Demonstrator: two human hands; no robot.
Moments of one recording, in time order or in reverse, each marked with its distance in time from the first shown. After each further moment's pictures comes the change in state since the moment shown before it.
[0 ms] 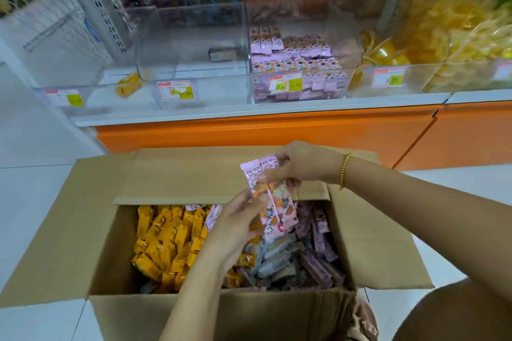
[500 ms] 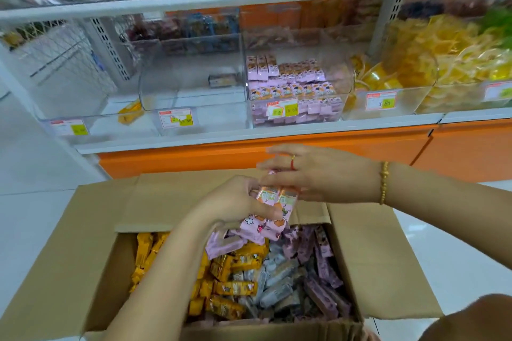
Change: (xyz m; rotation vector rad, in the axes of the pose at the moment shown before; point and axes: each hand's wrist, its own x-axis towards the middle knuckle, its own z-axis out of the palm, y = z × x) left_hand 0.026 0.098 0.011 0.751 -0.257 0.077; right_hand -0.030 0.002 -0.046 -1.088 0.219 -0.826
